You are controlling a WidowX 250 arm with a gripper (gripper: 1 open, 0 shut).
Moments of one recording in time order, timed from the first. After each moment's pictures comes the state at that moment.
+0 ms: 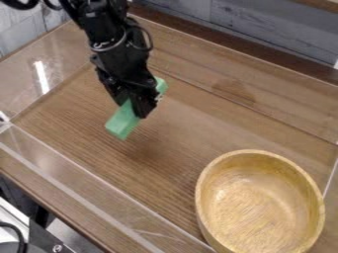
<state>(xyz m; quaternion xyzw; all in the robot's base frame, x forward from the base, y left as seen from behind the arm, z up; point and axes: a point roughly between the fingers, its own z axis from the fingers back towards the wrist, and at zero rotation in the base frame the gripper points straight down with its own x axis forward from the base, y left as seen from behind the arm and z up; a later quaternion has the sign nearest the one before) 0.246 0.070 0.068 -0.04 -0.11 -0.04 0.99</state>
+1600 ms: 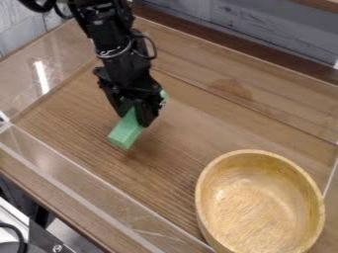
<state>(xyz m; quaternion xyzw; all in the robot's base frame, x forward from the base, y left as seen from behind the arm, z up) 0.247 0.066 0.054 -0.07 -0.07 0.00 1.00</state>
